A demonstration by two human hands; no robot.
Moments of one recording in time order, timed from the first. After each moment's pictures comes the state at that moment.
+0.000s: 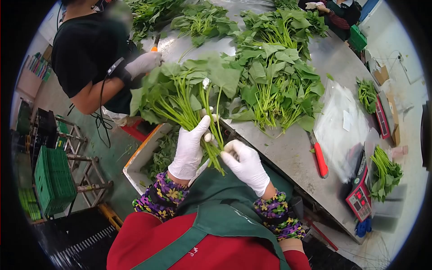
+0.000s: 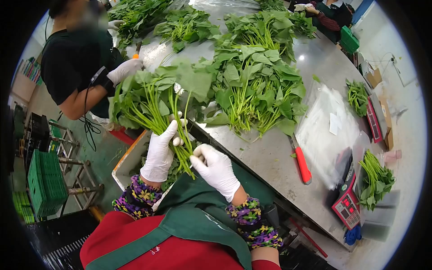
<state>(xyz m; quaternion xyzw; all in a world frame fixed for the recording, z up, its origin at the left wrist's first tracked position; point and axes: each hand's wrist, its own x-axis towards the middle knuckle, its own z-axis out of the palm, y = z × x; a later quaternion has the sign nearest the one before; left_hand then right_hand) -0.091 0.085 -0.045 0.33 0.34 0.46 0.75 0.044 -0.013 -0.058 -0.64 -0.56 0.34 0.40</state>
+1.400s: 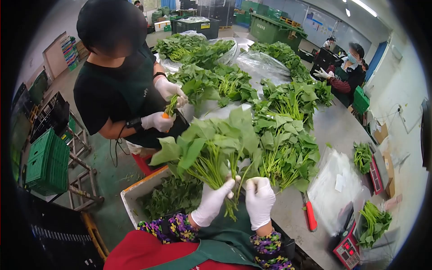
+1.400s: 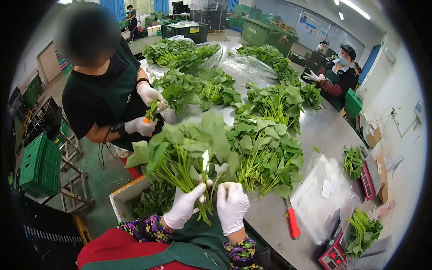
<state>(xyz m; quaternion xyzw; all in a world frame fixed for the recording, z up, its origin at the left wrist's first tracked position) -0.074 0.047 -0.039 0.32 0.33 0.52 0.72 0.050 0.010 -0.025 -0.70 -0.56 0.00 0.46</state>
